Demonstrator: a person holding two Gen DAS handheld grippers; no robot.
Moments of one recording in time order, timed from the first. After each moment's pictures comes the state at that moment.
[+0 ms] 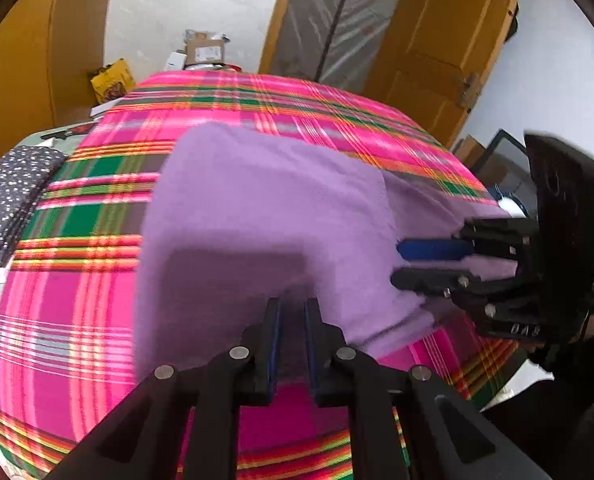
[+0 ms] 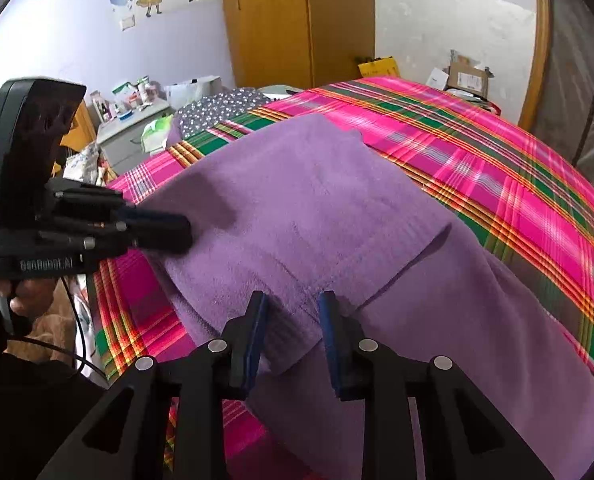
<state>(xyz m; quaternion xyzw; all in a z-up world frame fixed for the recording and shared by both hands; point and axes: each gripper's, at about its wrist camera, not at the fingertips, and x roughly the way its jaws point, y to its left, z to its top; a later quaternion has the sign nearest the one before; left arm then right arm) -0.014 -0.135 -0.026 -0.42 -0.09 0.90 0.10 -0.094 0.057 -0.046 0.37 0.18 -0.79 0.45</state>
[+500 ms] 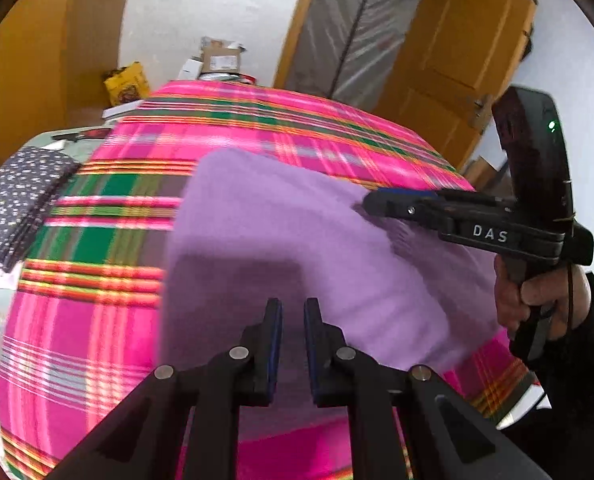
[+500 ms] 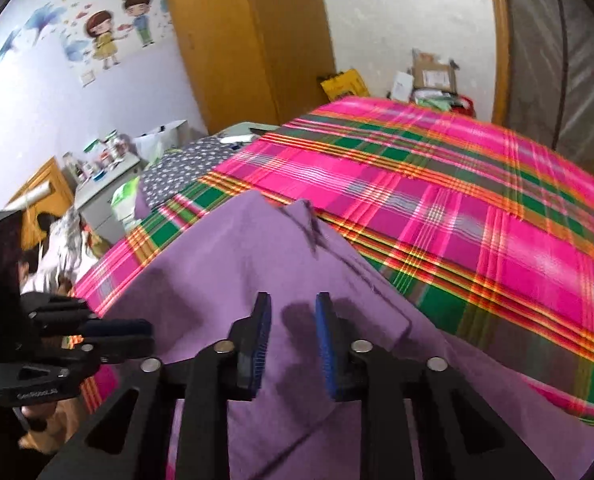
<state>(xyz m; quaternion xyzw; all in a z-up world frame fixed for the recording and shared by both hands) -0.035 -0.158 -0.015 -0.40 -0.12 0.91 0.06 -0.173 0.030 -0.025 0.38 0.08 -0.82 0.42</state>
